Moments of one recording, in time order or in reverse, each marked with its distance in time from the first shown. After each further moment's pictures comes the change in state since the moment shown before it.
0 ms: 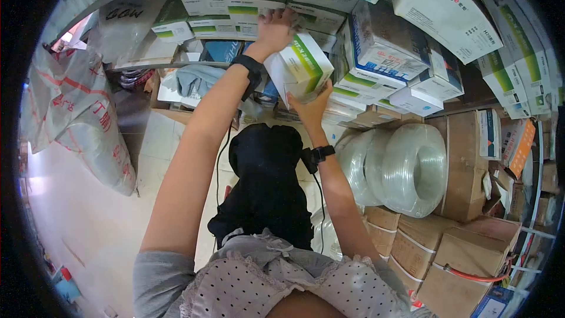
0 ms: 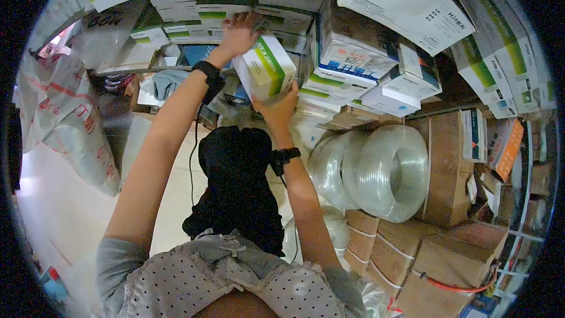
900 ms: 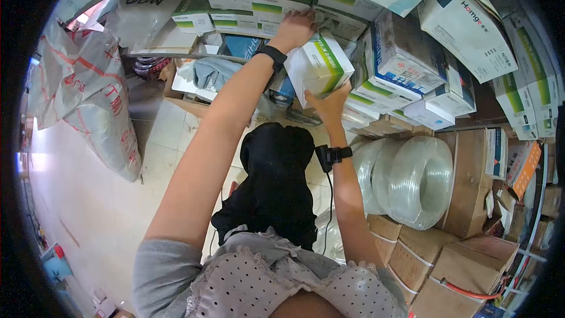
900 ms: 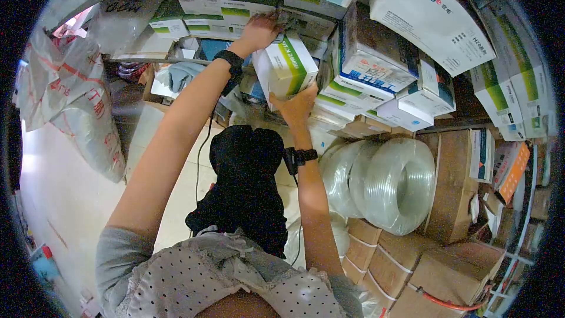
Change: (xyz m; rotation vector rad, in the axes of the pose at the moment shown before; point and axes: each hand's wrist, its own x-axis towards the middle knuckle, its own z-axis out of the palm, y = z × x) left_hand 0.016 -0.027 0.024 -0.018 0.096 0.157; right_hand 0.023 -0.010 0.000 -0.110 -0.118 0.049
